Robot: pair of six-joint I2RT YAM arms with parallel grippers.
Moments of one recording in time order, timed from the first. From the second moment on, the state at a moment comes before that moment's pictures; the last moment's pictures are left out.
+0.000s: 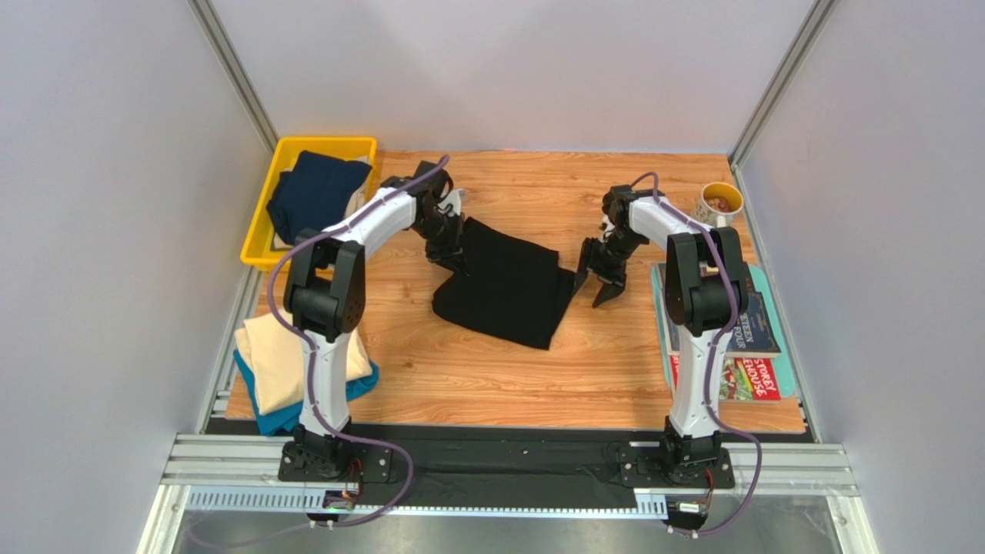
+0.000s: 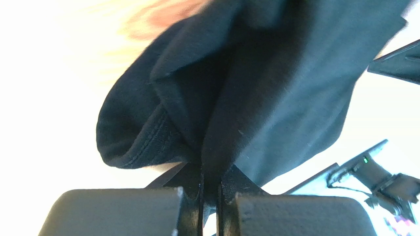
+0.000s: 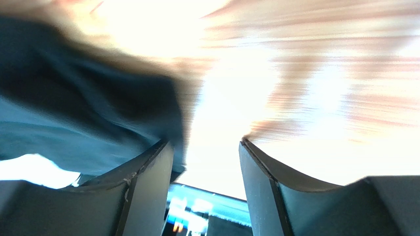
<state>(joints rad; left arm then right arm) -0.35 2.13 1.70 -0.85 0.45 -0.31 0.16 2.15 1.58 -1.04 -0.38 0.46</state>
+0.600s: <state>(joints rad) -0.25 1.69 1.51 -1.06 0.15 -0.38 0.15 2.14 1.59 -1.05 -0.27 0.46</state>
